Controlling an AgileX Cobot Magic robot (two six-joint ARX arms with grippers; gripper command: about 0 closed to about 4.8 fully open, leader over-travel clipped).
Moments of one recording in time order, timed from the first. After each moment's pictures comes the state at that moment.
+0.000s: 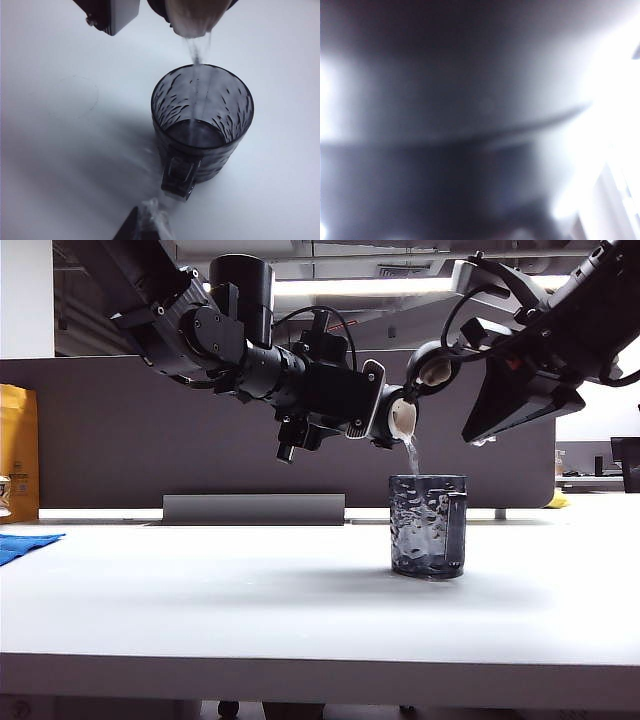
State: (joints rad) left arm -0.52 2.07 1.42 0.63 0.10 1.89; right arm 0.43 1.23 0.73 -0.07 -0.15 -0.06
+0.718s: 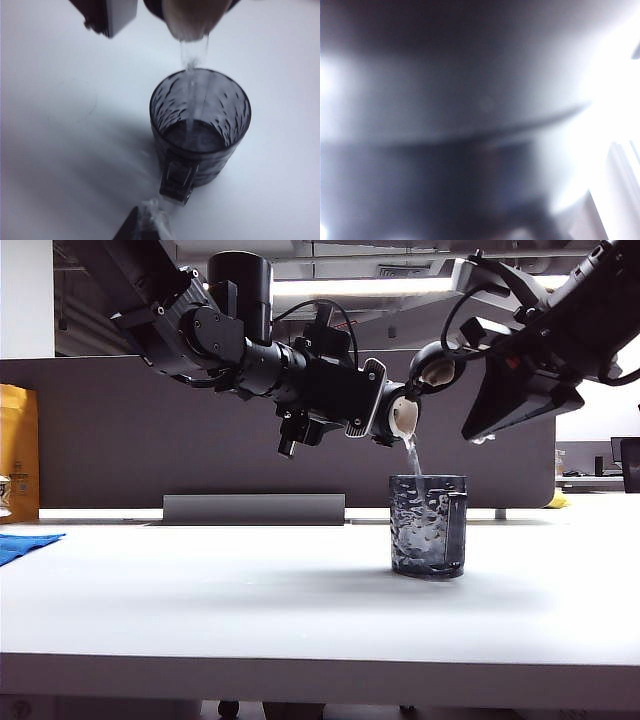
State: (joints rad) left arm -0.52 2.07 1.42 0.66 0.13 1.93; right arm 0.43 1.23 0.73 -0.06 -0.15 -0.06
